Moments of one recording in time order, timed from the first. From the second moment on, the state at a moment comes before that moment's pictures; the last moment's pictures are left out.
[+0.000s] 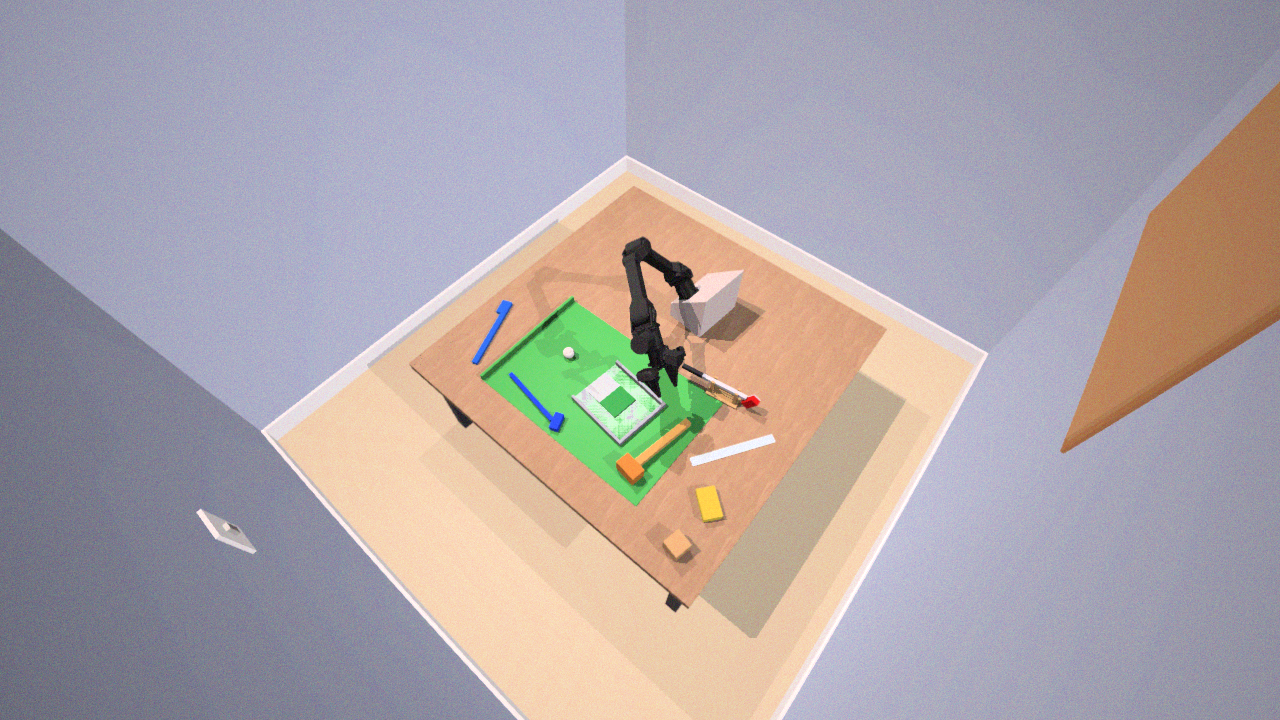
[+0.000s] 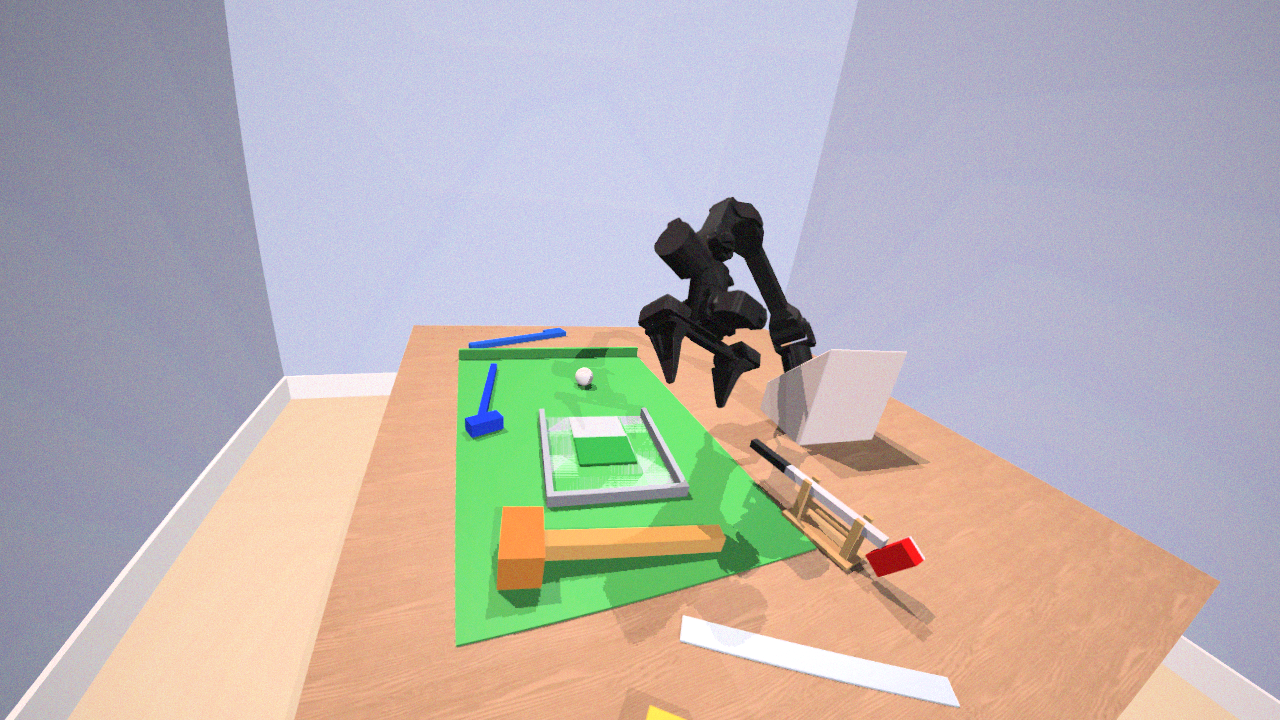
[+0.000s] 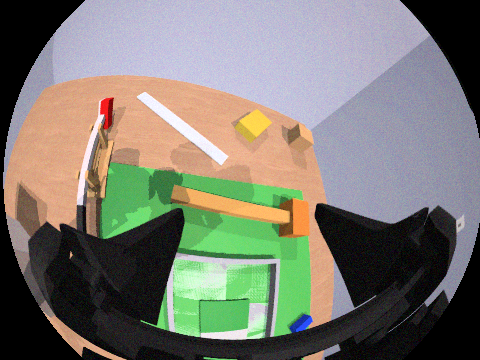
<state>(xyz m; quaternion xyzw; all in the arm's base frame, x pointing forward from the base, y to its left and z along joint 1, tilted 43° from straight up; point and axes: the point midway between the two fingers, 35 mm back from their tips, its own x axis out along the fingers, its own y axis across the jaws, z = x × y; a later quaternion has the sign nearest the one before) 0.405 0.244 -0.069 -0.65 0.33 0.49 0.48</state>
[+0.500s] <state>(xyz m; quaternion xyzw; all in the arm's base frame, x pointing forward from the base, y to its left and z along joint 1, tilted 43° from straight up) 0.234 0.173 -0.126 -0.62 0.57 0.45 0.31</state>
